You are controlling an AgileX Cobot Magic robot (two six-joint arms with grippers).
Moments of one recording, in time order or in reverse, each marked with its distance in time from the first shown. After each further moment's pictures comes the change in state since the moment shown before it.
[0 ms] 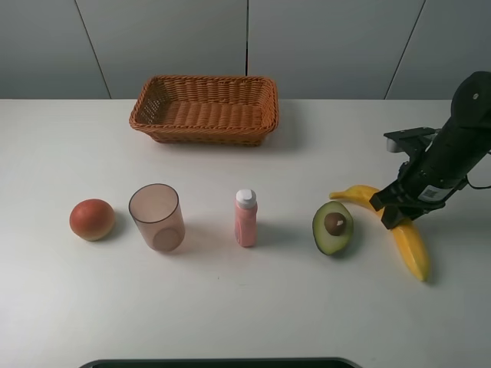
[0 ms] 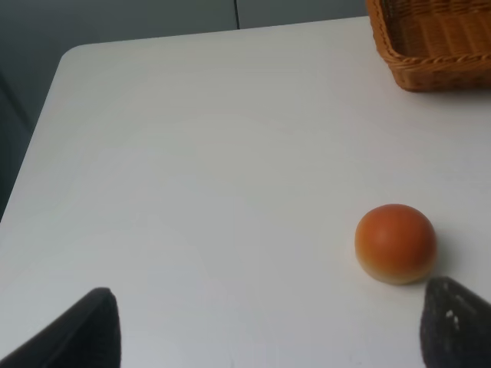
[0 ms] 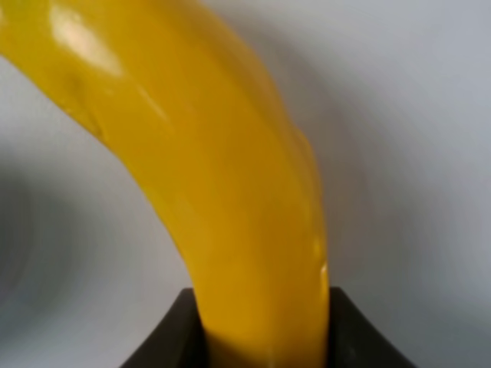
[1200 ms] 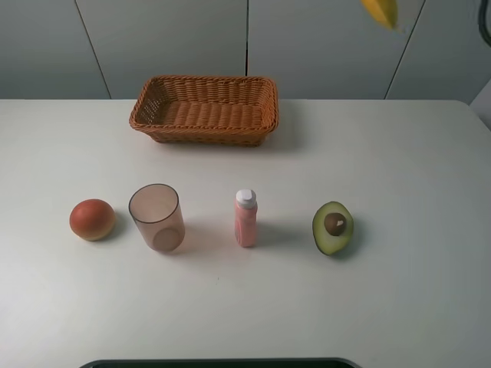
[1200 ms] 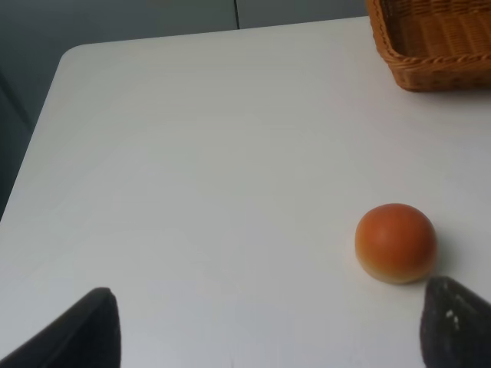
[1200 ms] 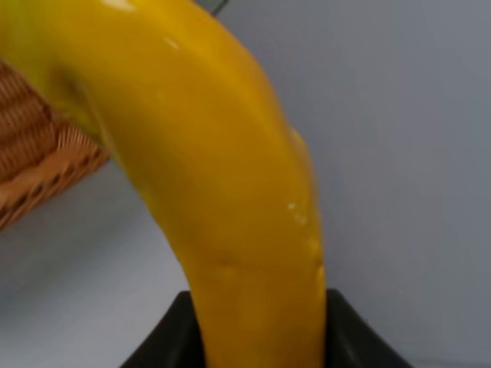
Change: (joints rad) left arm 0.000 0.000 0.000 0.000 0.000 0.000; right arm 0.330 0.009 -1.002 -0.285 0.195 -0.290
